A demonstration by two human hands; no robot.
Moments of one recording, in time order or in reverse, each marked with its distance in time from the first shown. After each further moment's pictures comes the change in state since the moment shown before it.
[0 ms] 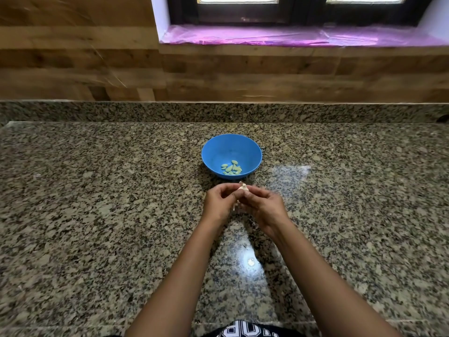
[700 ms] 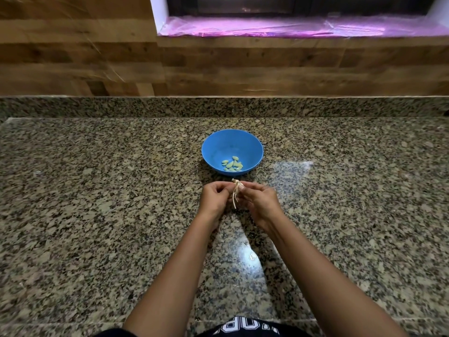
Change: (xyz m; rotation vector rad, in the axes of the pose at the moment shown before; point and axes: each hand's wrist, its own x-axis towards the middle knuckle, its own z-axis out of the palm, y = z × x) left_hand 0.012 -0.001 -0.005 0.053 0.109 -0.120; right_hand 0.016 0.008 0.009 -0.130 0.045 0.000
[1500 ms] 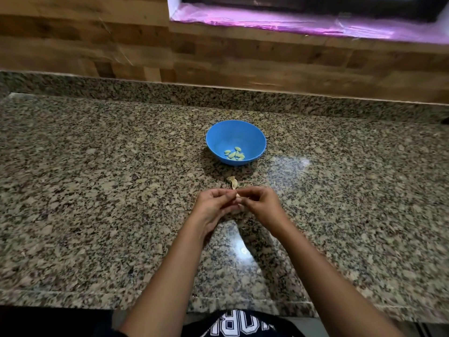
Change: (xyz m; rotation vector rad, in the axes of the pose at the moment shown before) left_hand -0.038 -0.012 -0.020 -0.386 -0.154 -0.240; right_hand -0.033 0.009 -0.022 -0.670 -0.180 -0.213
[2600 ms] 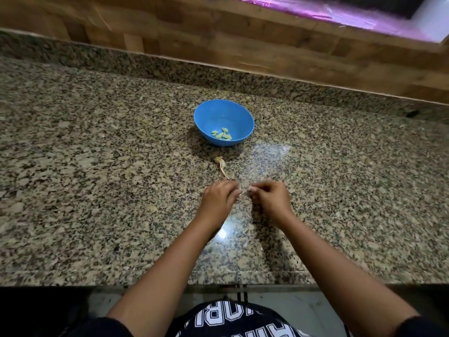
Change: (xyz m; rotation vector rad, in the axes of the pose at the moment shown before) left_hand -0.001 -0.057 0.003 1.265 -0.060 0.600; right_hand -0.024 0.027 -0.027 -0.153 0.292 0.179
